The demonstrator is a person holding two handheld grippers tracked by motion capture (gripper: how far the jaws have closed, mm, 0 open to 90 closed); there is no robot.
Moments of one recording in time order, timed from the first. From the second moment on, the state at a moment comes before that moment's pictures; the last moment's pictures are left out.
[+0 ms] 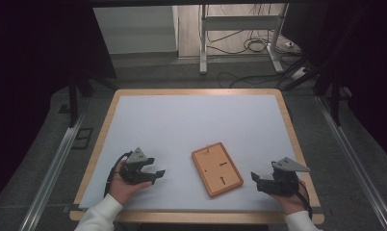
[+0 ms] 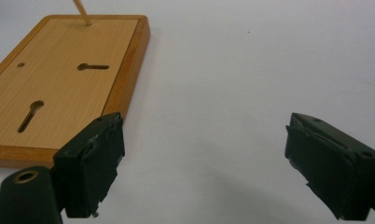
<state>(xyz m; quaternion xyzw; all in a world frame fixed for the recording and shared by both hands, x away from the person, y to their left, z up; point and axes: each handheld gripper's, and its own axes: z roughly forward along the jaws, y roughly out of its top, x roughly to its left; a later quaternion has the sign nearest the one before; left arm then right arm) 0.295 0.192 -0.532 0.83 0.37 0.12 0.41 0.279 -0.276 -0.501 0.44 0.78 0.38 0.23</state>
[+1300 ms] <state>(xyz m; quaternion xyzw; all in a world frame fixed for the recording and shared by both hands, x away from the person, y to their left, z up) 0.299 0.170 -0.514 0.83 0.34 0.11 0.42 0.271 -0.287 -0.510 0.42 0.79 0.38 0.24</state>
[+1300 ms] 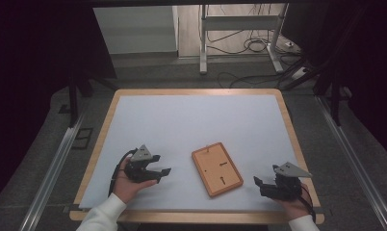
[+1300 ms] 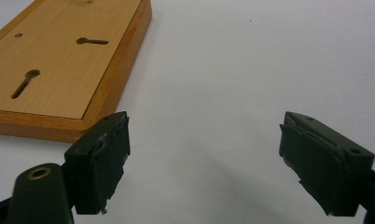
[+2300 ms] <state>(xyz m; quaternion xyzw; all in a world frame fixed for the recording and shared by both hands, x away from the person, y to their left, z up) 0.331 0.113 -0.509 0.84 0.32 0.11 0.42 0.273 -0.285 -0.513 0.42 0.79 0.36 0.24</state>
